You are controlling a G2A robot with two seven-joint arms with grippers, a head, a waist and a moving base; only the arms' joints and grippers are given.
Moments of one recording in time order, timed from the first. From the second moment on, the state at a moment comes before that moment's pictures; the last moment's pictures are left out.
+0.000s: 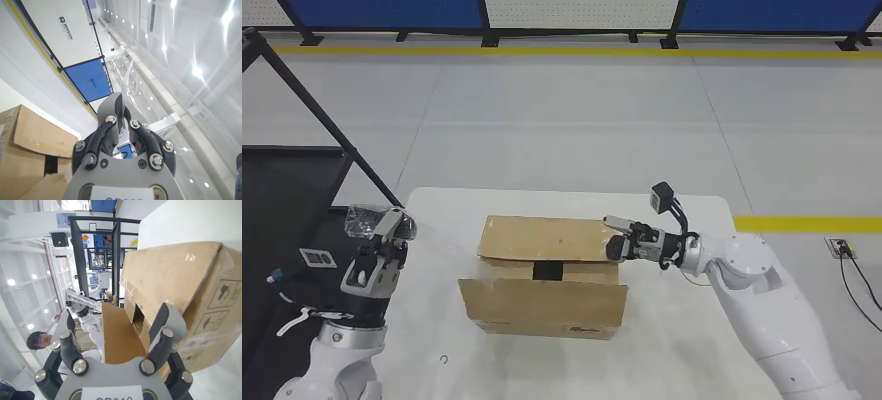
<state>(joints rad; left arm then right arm) 1.44 -1.23 -1.73 -2.17 -0.26 -0.05 -0.13 -0.67 -1.17 1.18 -1.28 0.37 0.01 1.00</state>
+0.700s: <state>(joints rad) 1.47 -1.23 -1.78 -2.22 -0.21 -0.07 -0.10 -0.79 -1.14 1.22 -1.51 0.40 0.13 1.07</state>
